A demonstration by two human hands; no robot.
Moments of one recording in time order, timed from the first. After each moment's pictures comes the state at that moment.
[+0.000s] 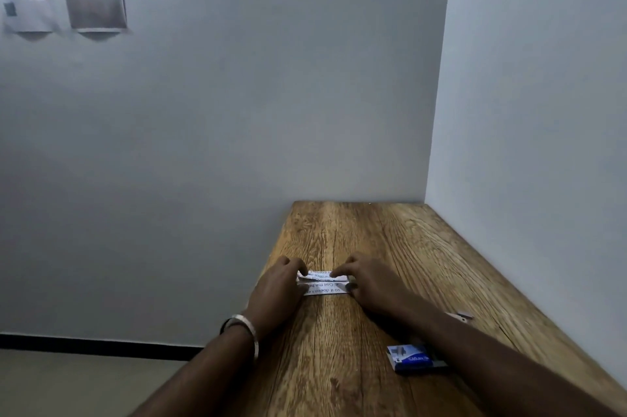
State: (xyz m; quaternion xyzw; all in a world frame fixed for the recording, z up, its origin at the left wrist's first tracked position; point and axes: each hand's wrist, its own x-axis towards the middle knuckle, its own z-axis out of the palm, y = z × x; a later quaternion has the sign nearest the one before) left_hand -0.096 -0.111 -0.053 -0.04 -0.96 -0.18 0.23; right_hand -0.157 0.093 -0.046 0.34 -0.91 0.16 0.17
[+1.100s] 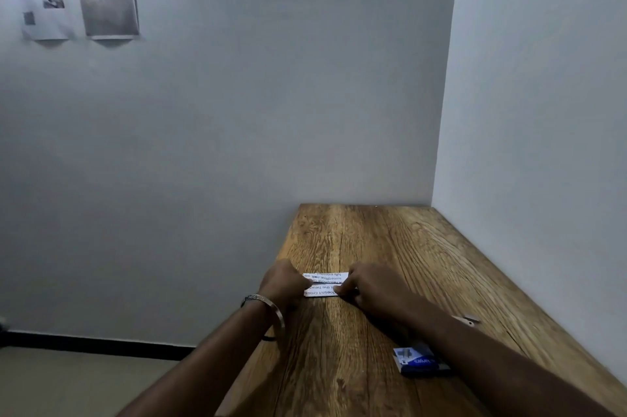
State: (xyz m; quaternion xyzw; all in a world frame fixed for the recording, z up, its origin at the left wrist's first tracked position) left_hand -0.091 -0.100 -0.018 0.17 -0.89 -0.43 0.06; right_hand -0.148 0.089 -0.039 0.38 -0.91 0.09 0.16
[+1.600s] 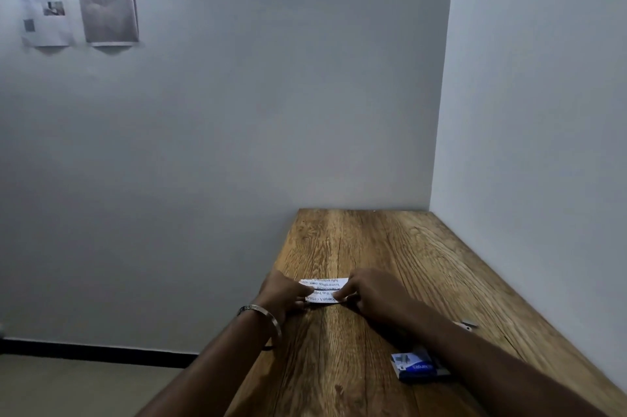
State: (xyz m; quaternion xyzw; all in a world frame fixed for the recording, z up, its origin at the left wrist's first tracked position) left_hand -0.081 -0.096 -0.013 0.21 -0.73 -0.65 0.01; right_hand -0.151 0.092 -0.038 0.37 -0.91 0.11 0.14
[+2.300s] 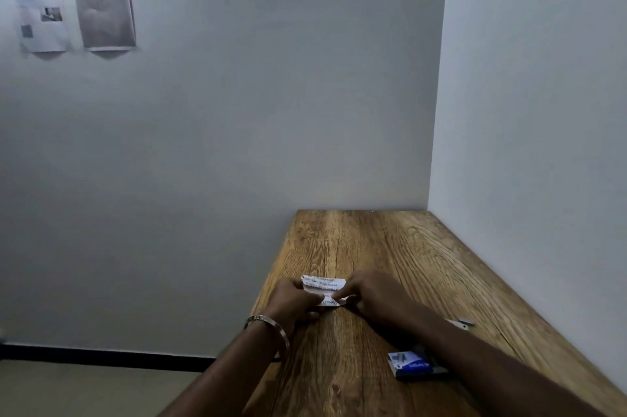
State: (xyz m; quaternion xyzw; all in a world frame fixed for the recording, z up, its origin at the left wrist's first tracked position) left_hand -0.075 -0.077 -0.023 0.15 -0.75 -0.64 0.02; right_hand -0.139 0.100 -0.033 0.37 -0.91 0.14 0.12
